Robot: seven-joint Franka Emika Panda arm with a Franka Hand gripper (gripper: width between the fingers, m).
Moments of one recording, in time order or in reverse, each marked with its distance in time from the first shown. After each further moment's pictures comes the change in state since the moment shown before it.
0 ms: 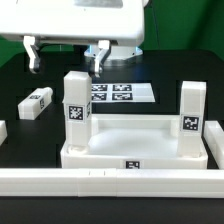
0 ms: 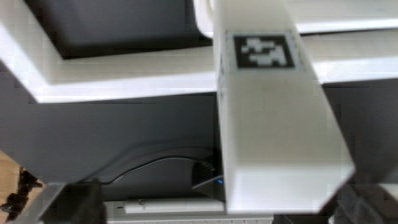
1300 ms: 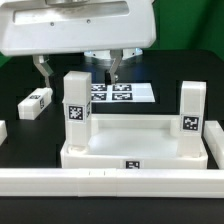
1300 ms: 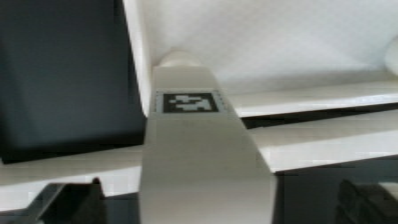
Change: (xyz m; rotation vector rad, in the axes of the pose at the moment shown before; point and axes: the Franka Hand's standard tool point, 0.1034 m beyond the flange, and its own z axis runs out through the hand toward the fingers) arm -0.006 -0.021 0.023 0.108 -0.471 0.013
